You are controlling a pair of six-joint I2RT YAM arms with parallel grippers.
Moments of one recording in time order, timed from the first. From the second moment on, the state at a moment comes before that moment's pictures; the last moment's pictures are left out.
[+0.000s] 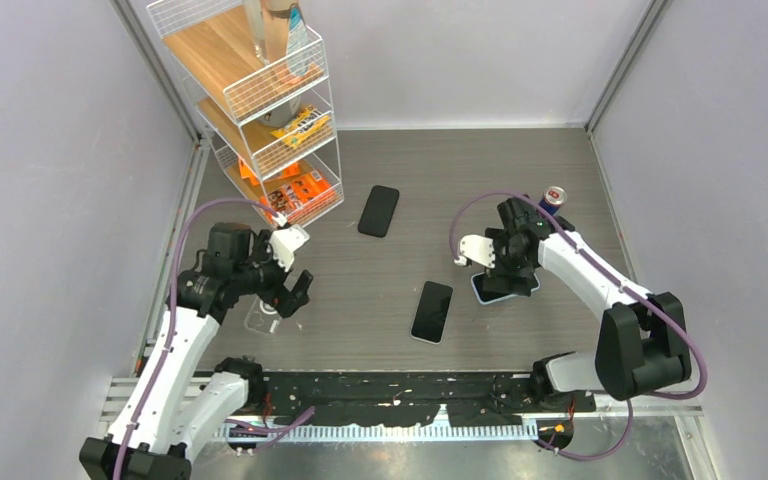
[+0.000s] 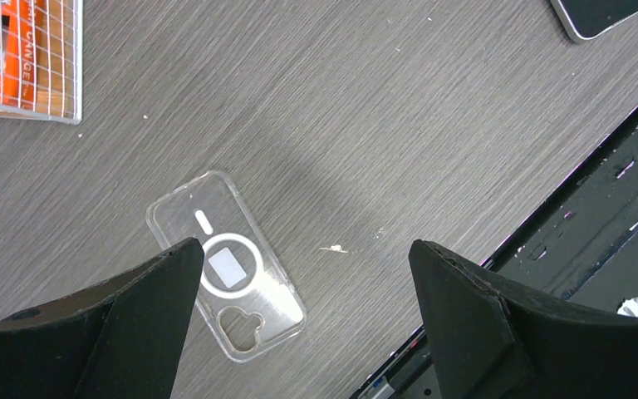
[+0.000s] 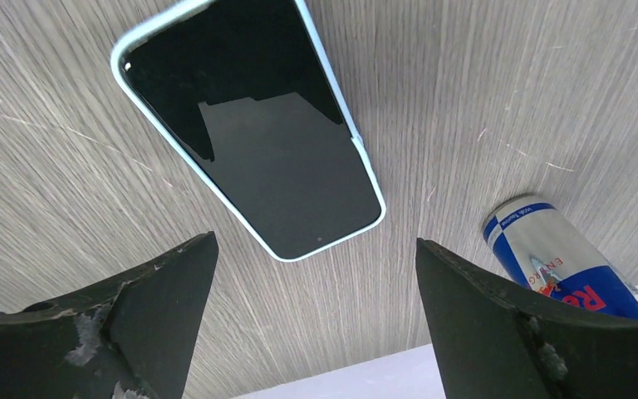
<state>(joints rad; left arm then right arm) -0.20 0.82 0.84 -0.88 0.43 0.46 0.27 1.34 0.89 -0.82 -0.03 -1.17</state>
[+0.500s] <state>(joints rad) -0.29 0.90 0.86 -0.86 0.36 0.44 0.23 1.49 0.85 -0.75 -0.01 -1.36</state>
